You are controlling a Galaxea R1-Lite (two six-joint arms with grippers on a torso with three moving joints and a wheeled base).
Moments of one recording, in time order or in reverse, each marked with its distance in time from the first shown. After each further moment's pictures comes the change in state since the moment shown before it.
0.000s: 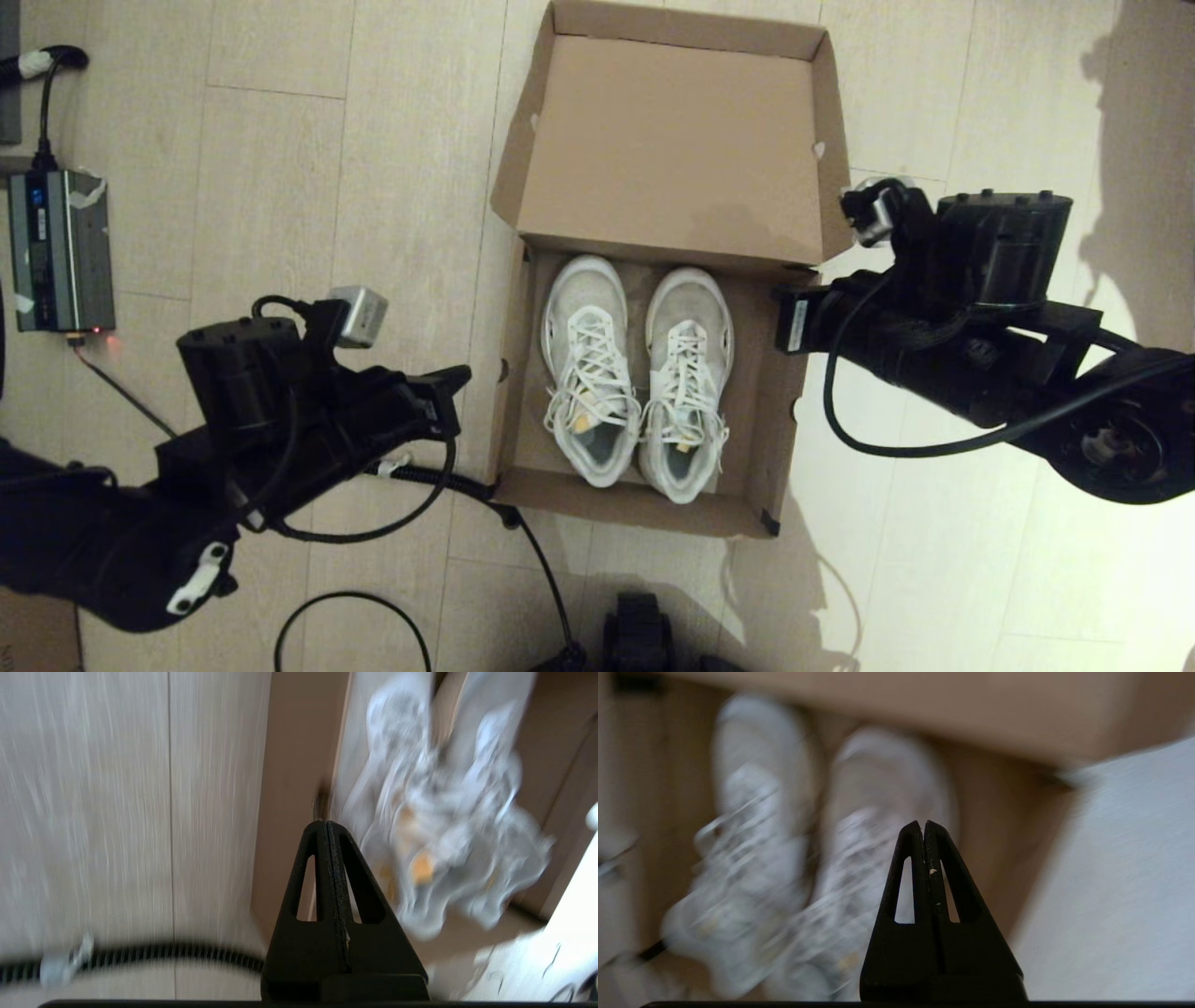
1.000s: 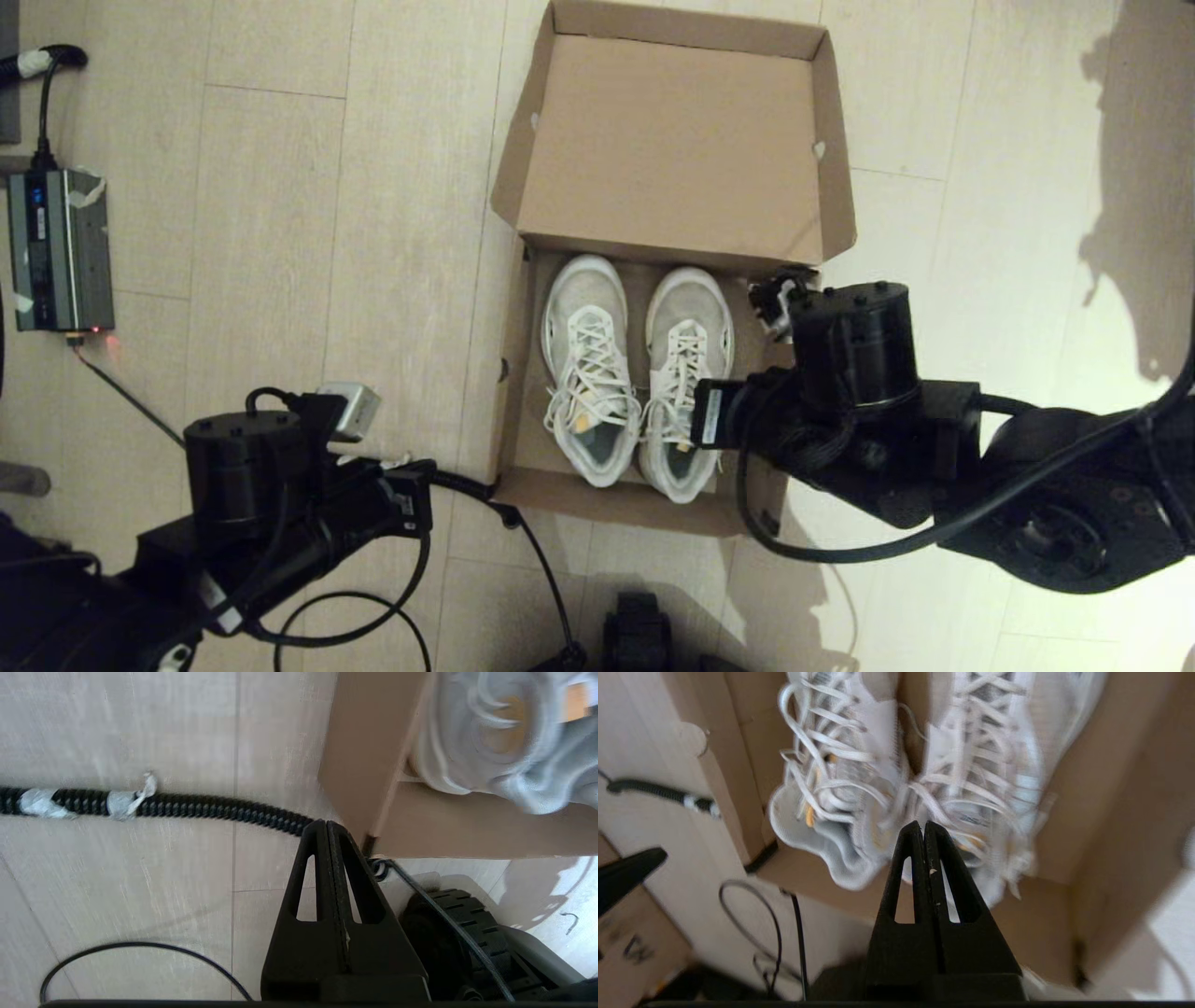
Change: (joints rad) left arm 0.006 -0.002 0.236 -0.014 0.151 0.037; right arm 0.235 0.066 0.042 0.125 -0.140 0.322
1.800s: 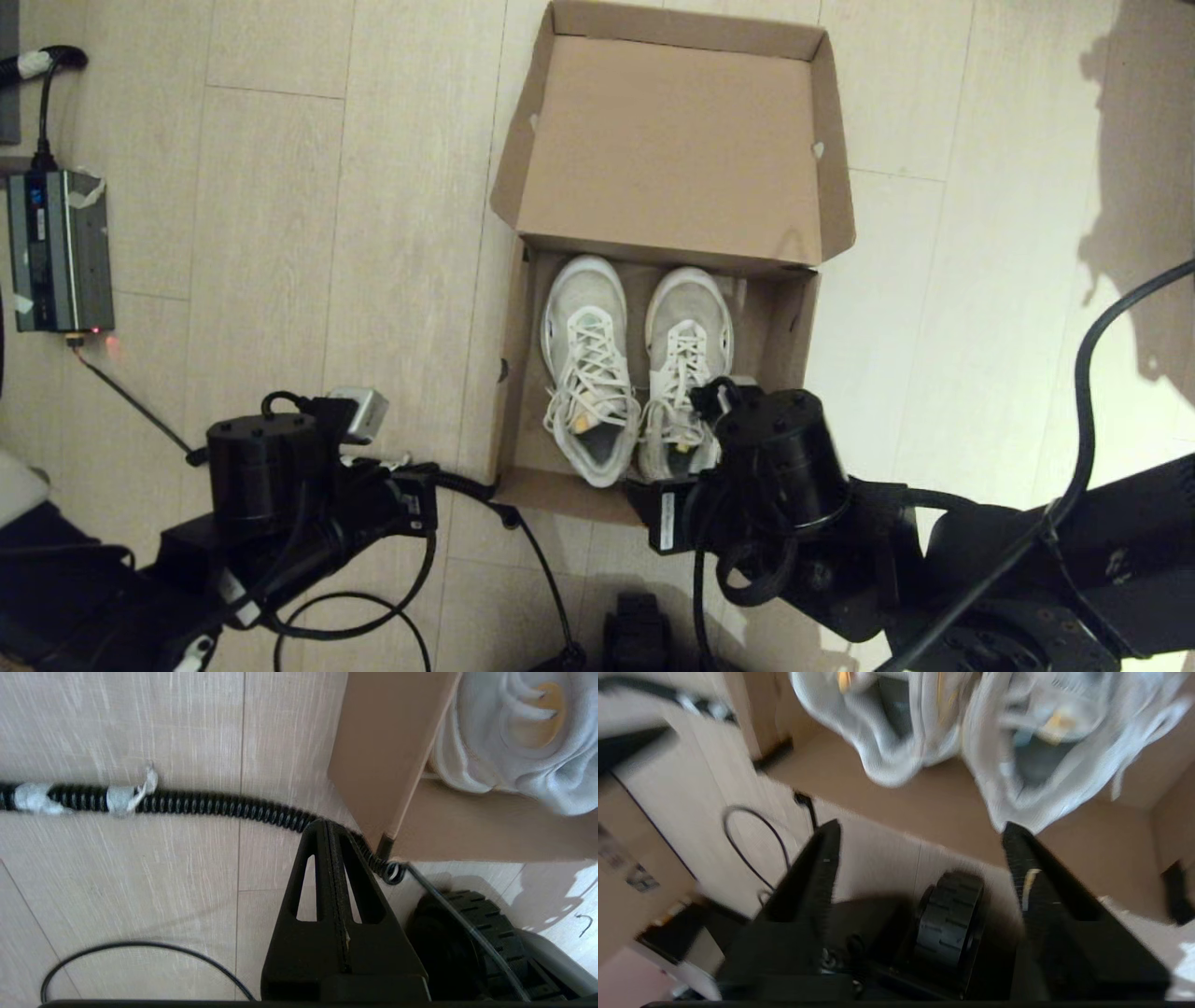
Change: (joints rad) left arm 0.008 0.049 -0.014 -0.028 0.002 0.006; right arm 0.137 0.077 0.120 -0.047 -0.010 0.051
